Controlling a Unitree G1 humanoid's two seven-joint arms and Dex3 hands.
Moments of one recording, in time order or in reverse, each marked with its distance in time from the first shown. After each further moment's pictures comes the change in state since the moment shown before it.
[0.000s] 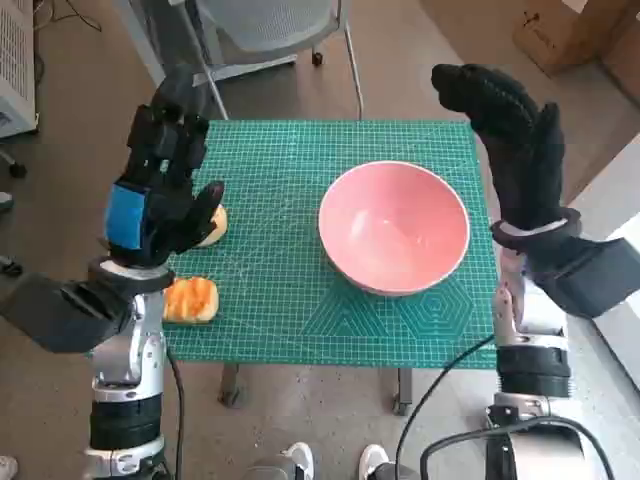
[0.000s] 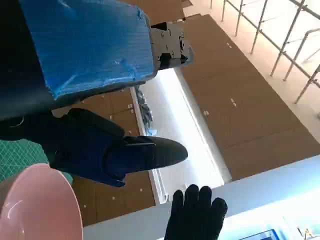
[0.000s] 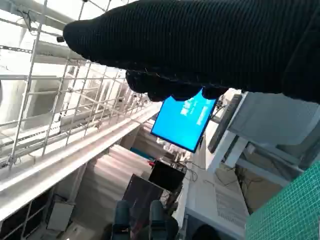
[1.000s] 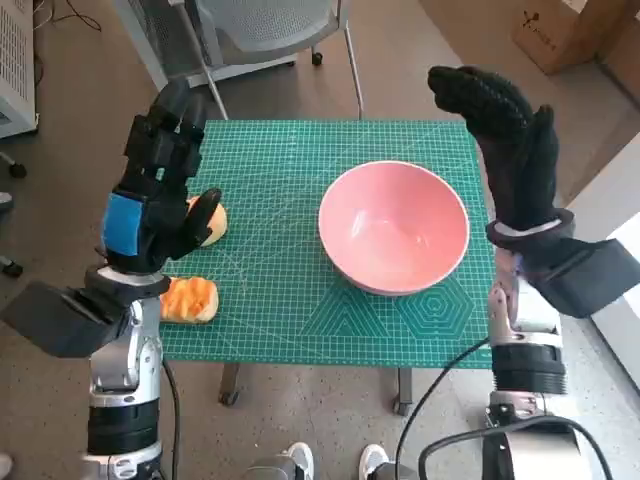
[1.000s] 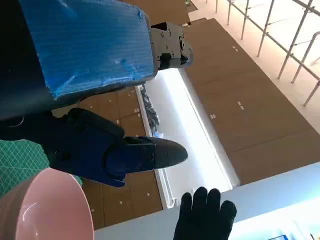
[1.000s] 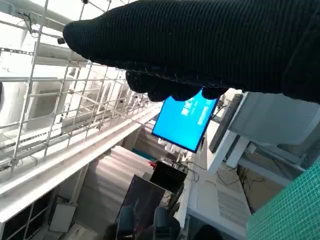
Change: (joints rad) left arm 0.028 0.005 0.014 0.003 0.020 -0.002 -0.001; right arm -0.011 0.016 0.000 0.036 0.004 -0.022 0.002
